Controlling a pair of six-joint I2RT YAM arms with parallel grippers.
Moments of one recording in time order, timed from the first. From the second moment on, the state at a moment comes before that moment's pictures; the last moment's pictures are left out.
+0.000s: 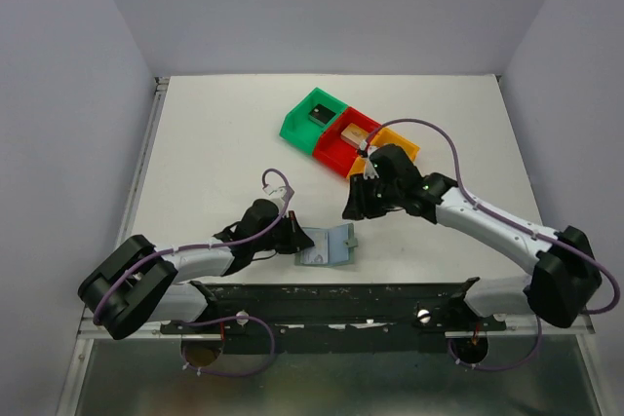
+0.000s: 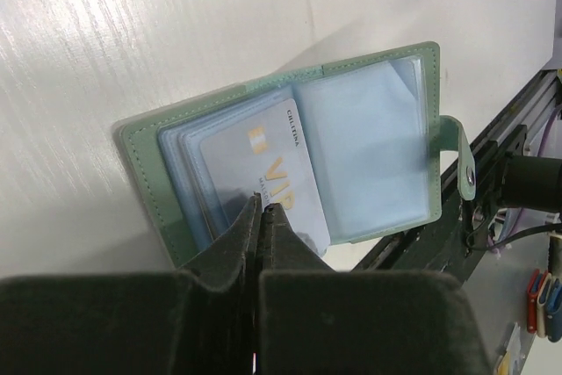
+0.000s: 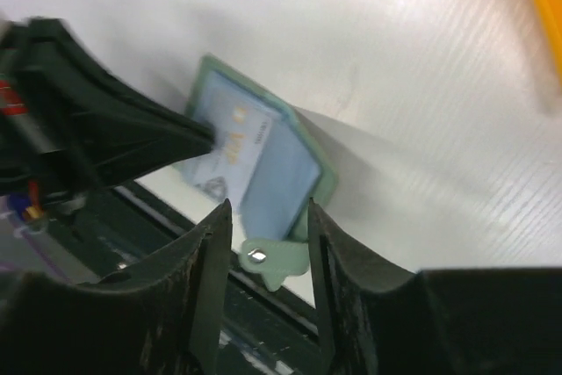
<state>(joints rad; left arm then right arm) -0.73 1.27 0.28 0.39 0.25 -0.79 0.72 1.38 0.94 -0.48 -0.18 0.48</state>
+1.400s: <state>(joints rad) -0.76 1.14 0.25 0.31 0.16 -0.80 0.76 1.61 0.69 0.06 -0.46 0.74</state>
